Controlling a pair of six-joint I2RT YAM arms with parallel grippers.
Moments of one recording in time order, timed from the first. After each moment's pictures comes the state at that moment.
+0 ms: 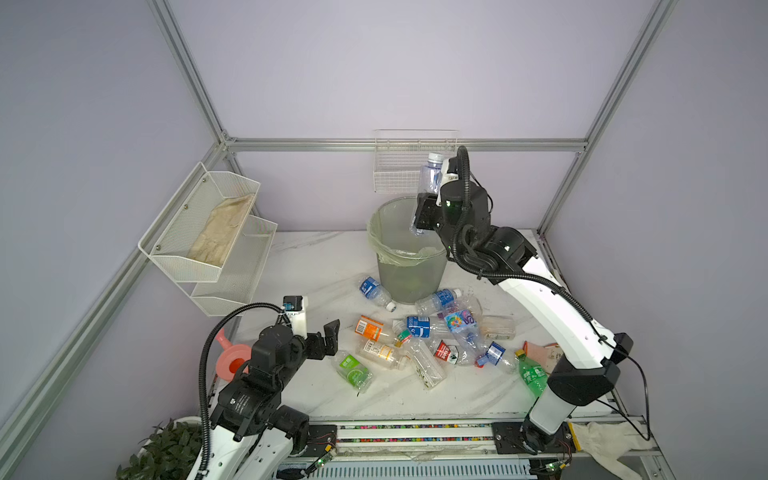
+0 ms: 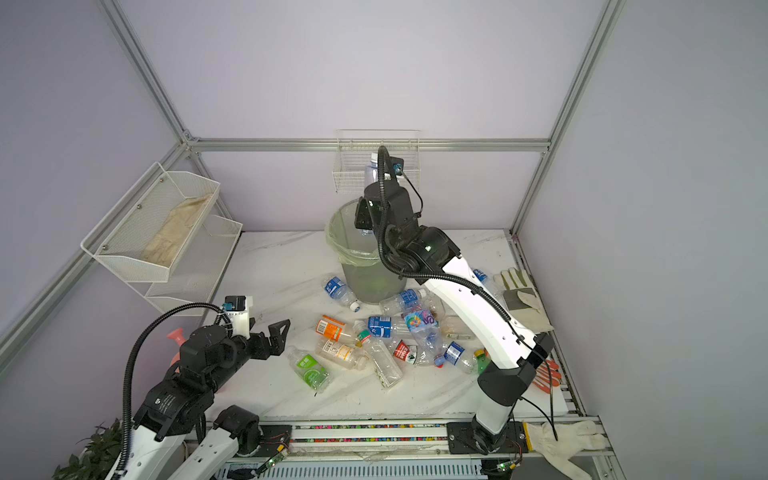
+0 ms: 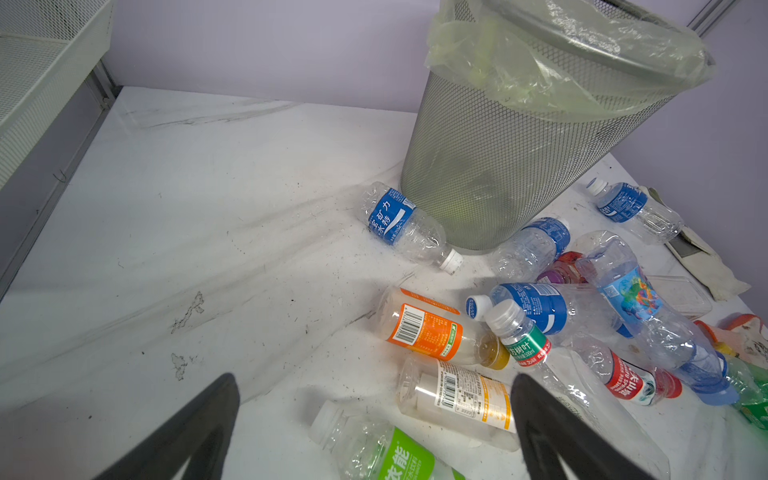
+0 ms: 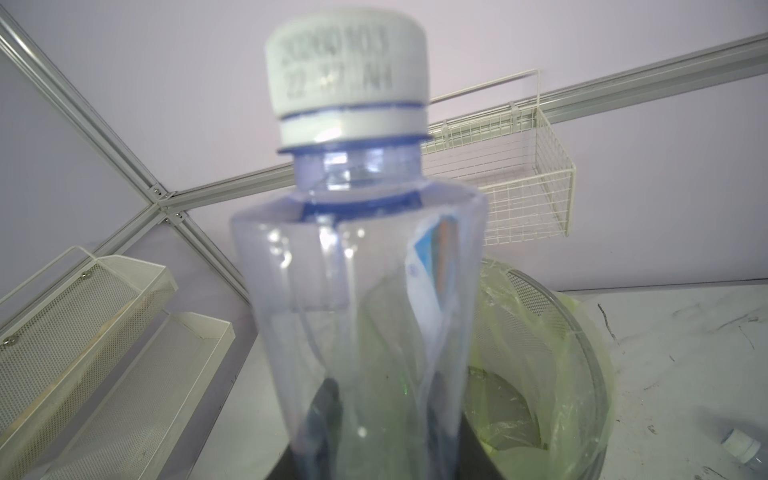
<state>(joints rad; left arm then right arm) -0.36 0.47 0.73 -0.72 -0.11 -0.28 0.80 1.75 2.18 -0.65 0.49 0.47</state>
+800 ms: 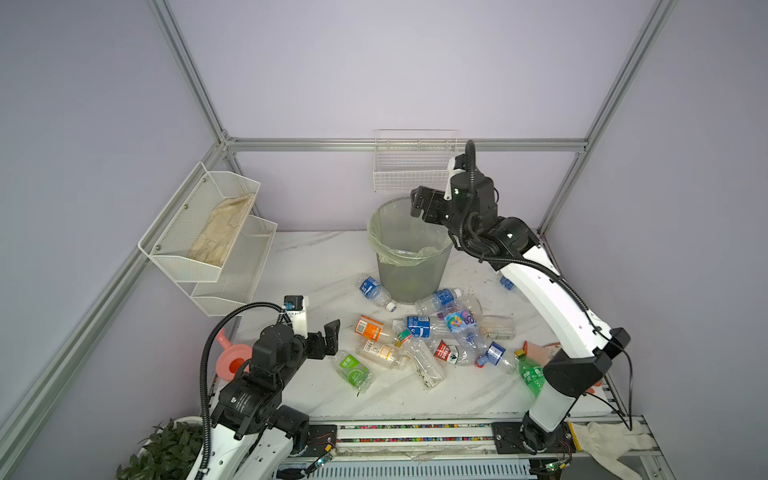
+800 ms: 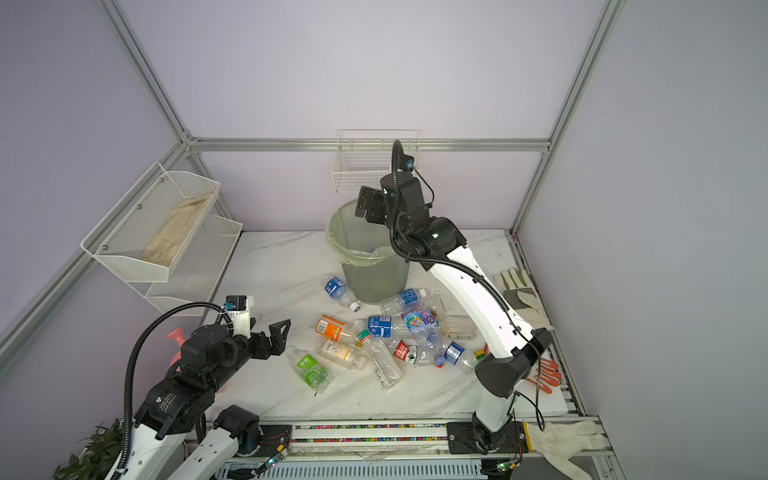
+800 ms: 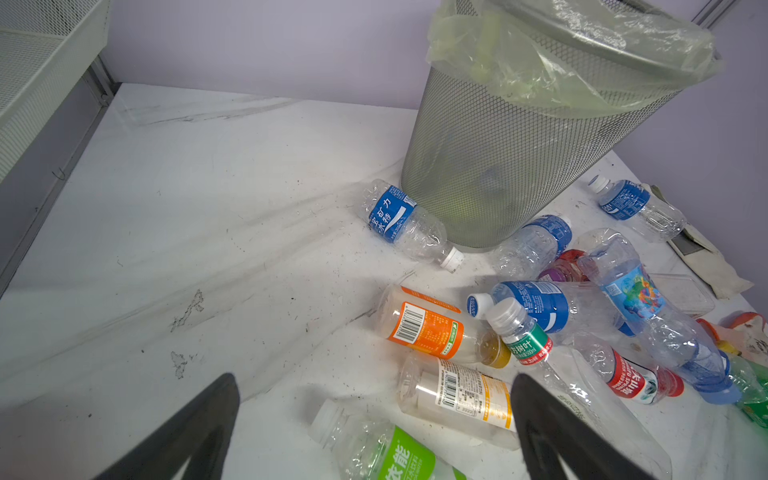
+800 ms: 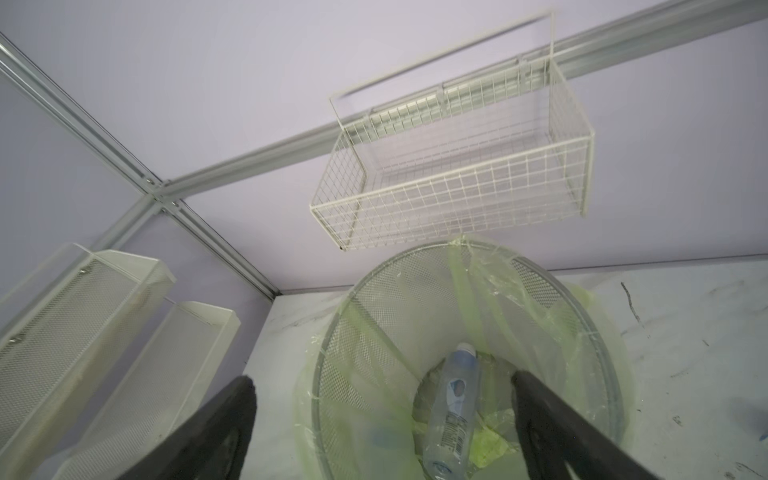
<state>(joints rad) -0.36 0.48 0.73 -0.72 -0.11 -0.28 0.69 1.70 2.13 -0.66 0.32 0.53</state>
